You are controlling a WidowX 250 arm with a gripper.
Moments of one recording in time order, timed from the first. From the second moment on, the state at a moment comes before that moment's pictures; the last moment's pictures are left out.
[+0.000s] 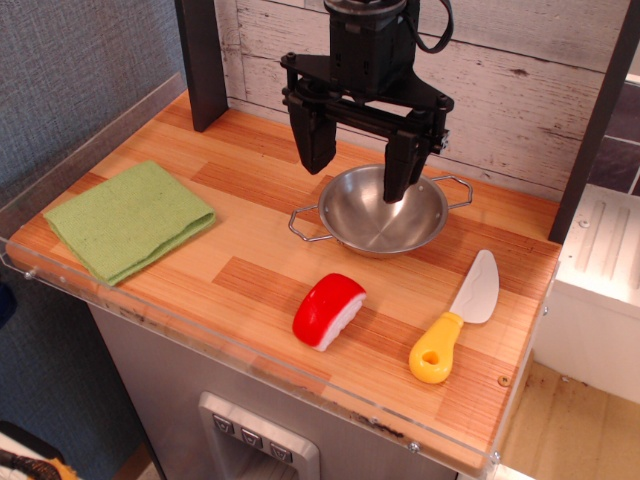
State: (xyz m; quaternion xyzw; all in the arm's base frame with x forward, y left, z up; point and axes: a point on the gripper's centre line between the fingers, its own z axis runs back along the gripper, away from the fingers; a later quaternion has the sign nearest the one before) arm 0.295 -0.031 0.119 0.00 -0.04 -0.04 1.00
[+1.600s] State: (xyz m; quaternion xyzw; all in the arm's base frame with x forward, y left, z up) arm 0.266 0.170 0.030 0.03 -0.03 -0.02 1.00
